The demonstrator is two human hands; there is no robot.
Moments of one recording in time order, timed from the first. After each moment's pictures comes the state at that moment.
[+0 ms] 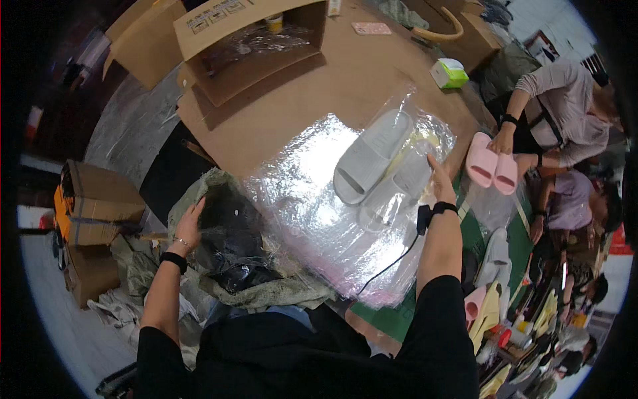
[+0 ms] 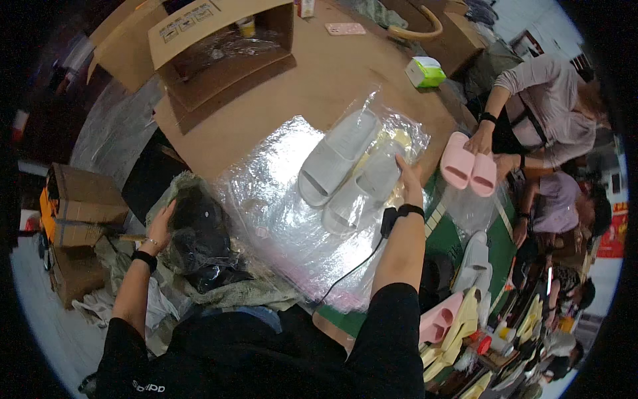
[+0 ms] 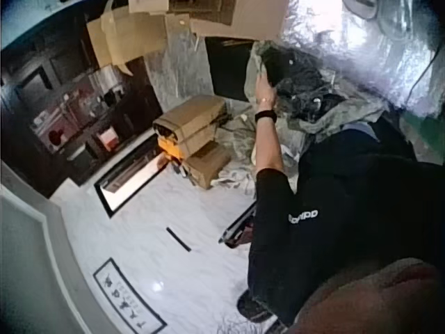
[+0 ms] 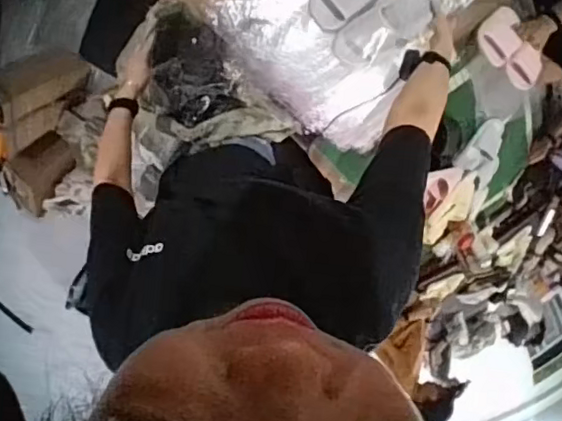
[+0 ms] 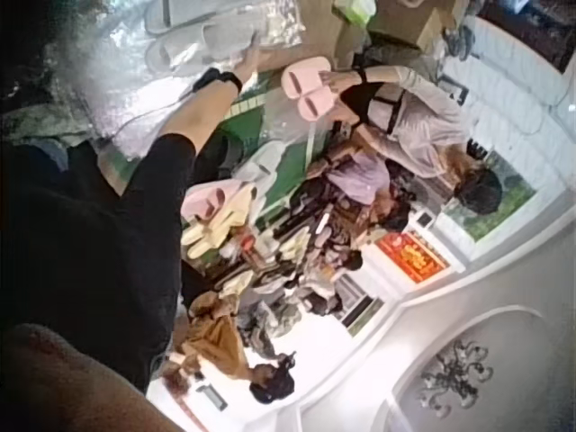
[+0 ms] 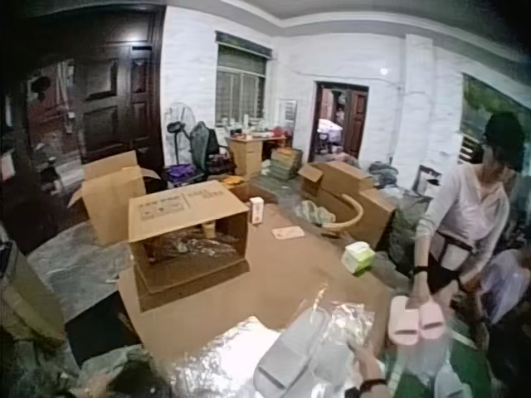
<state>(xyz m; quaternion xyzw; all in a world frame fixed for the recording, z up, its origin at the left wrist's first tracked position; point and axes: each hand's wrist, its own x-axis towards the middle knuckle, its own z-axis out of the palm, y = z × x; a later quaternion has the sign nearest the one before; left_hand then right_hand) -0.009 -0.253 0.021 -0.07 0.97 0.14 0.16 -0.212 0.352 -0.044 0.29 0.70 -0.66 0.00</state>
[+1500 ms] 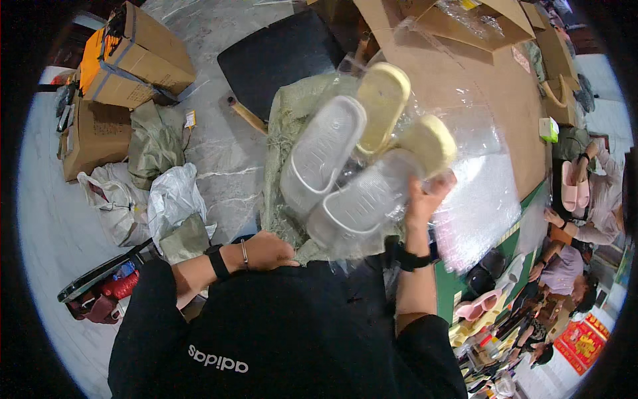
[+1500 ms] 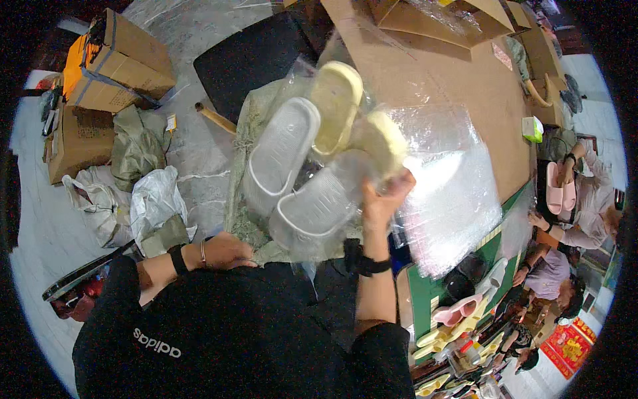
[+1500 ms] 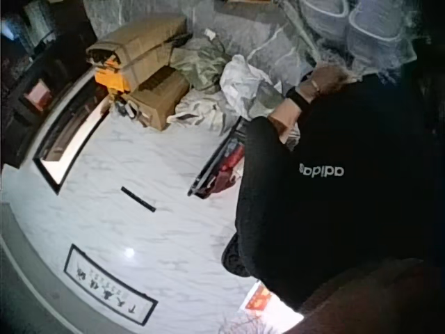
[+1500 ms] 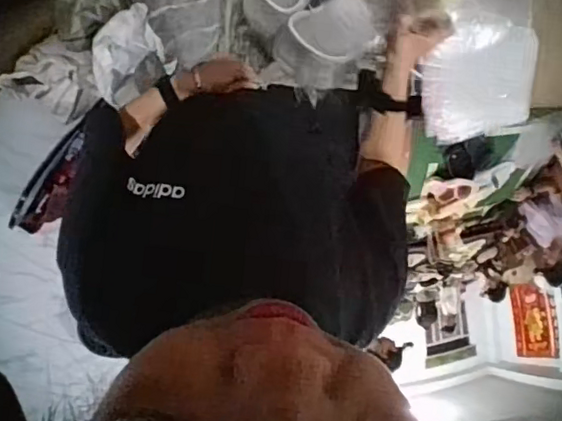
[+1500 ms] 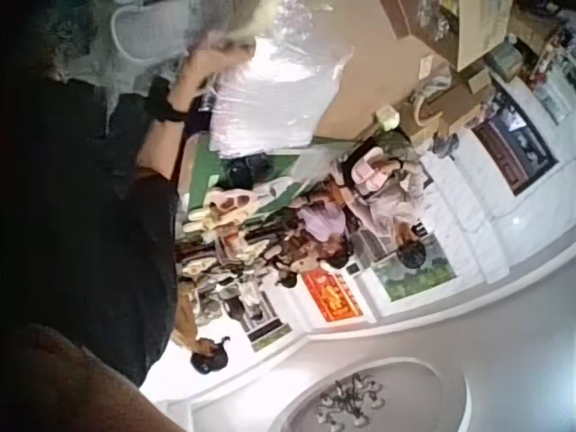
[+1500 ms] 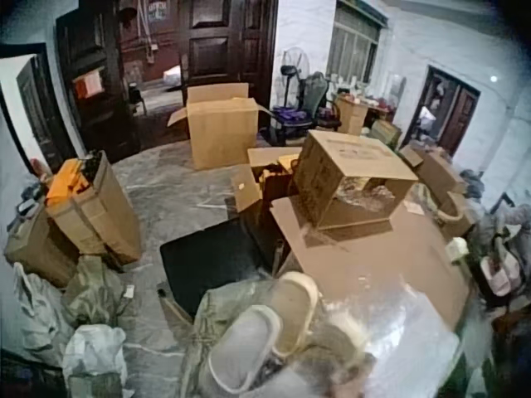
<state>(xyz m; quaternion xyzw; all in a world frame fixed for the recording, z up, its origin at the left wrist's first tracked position) 0.262 -0.369 0.031 0.20 0.83 0.43 0.30 0.056 -0.114 0.023 0.01 0.76 -0.65 -0.06</state>
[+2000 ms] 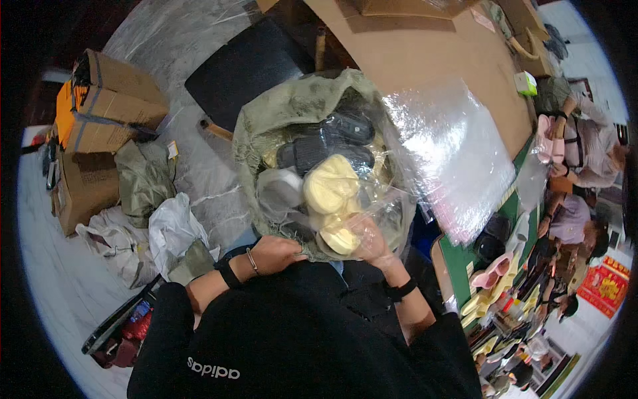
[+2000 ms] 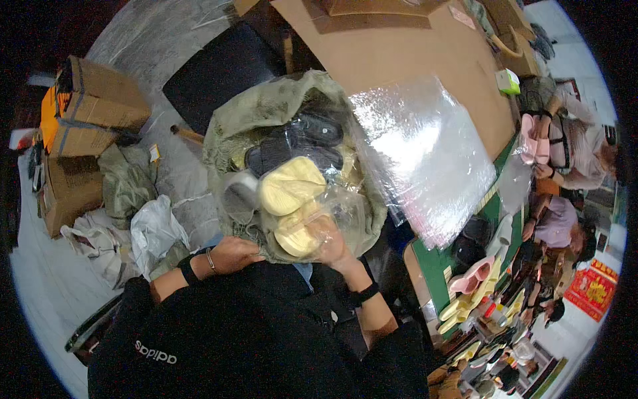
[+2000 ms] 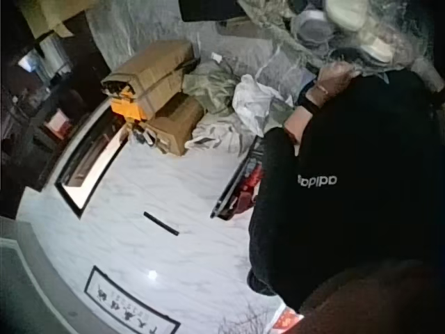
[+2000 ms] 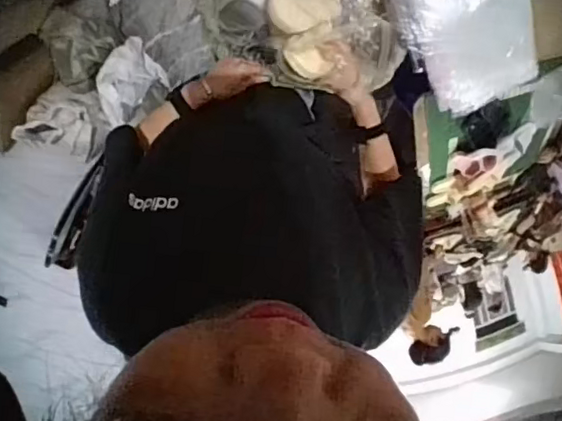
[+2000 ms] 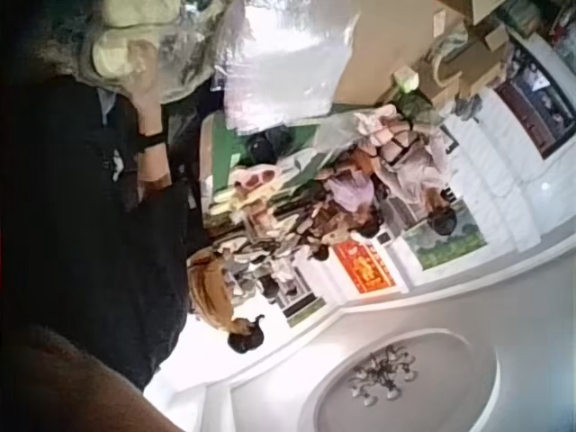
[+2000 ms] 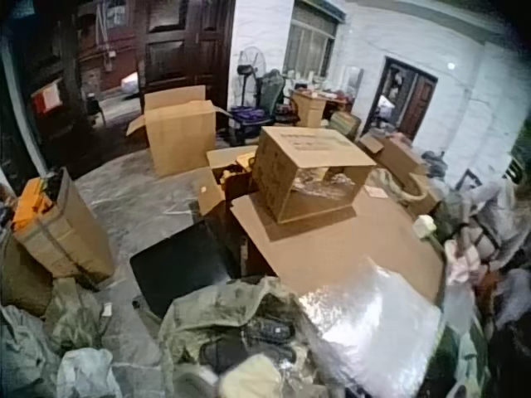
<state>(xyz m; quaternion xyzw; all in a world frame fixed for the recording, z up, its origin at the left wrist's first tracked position) 0.239 -0.356 0.033 0.22 0.84 0.40 0.29 0.195 -0.075 -0.044 -0.11 0.71 -0.61 0.33</state>
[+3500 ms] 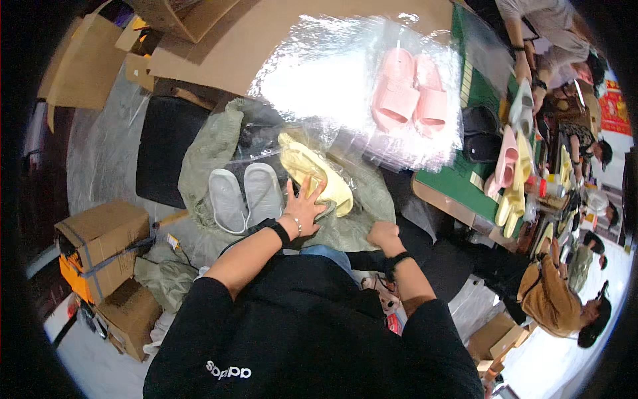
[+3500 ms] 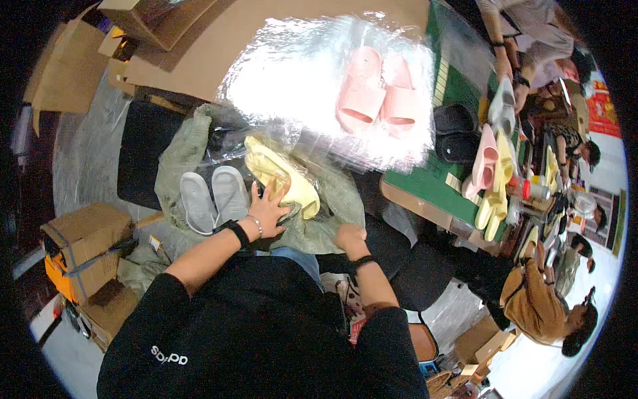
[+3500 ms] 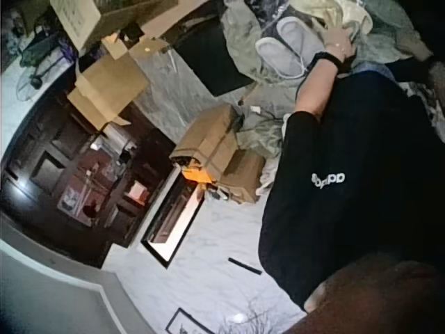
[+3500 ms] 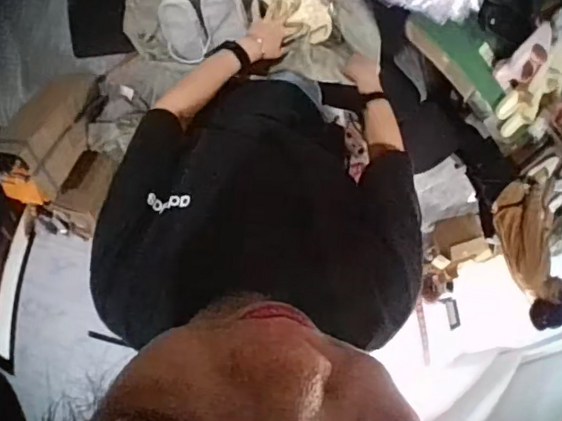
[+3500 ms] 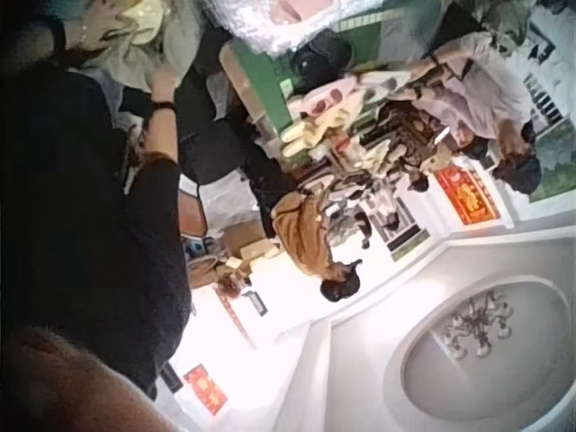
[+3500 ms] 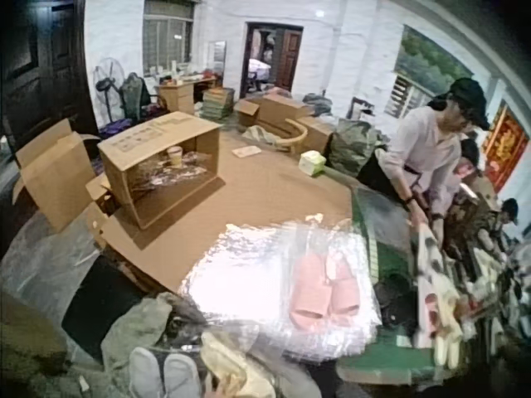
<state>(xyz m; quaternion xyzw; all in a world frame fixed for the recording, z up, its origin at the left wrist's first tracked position) 0.121 -0.186 -0.045 0.45 0.83 0.05 0.33 0.246 0.029 -0.066 0.19 0.82 -0.07 0.53</state>
